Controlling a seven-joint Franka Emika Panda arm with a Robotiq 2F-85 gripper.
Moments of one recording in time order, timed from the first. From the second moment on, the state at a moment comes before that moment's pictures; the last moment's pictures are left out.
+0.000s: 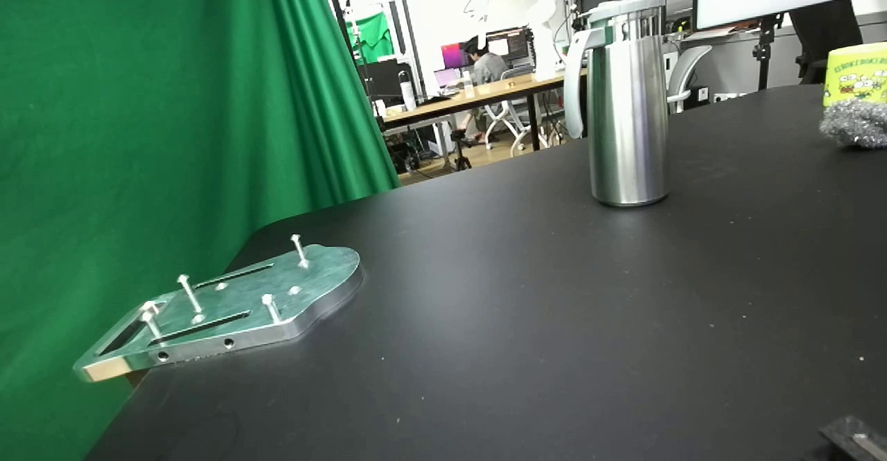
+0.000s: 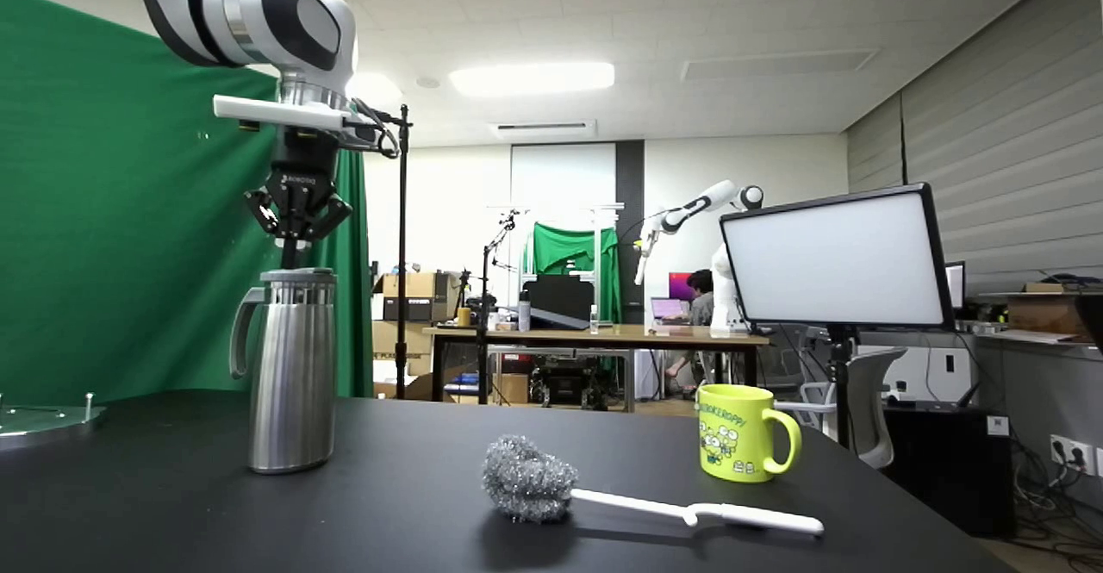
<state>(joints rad) 0.09 0.04 0.09 -2.15 0.09 2.18 -0.25</state>
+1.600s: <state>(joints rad) 0.09 0.06 0.10 -2.13 0.10 2.19 -0.25</state>
